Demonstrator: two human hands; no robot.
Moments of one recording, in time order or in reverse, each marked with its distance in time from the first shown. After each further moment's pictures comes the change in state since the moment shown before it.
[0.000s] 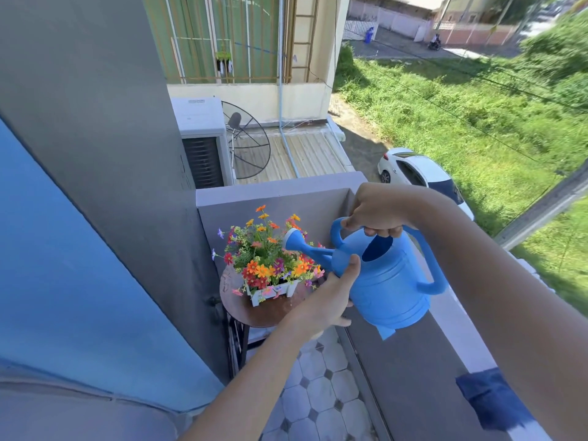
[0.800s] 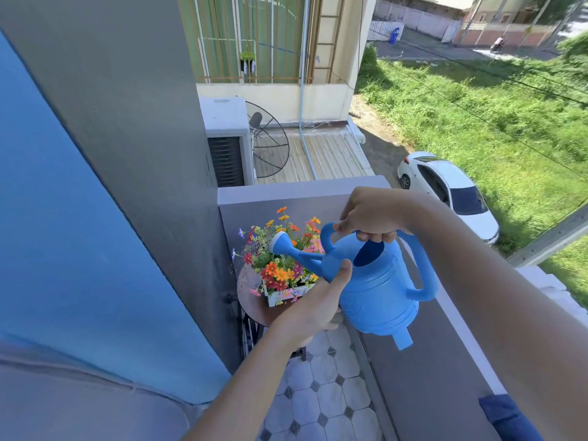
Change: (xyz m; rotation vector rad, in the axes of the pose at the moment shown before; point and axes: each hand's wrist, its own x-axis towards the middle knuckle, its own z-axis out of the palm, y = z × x) left_hand -0.020 -0.003 -0.042 0.047 0.080 0.022; right_hand 0.020 -0.036 0.011 0.034 -0.061 -0.075
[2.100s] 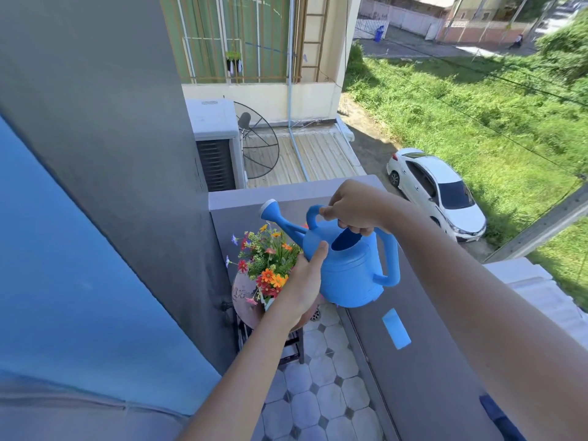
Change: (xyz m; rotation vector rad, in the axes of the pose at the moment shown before) left_hand 0.059 0.000 -0.036 -0.115 0.187 0.259; right_hand 0.041 -0.003 0.005 0.124 0.166 -0.054
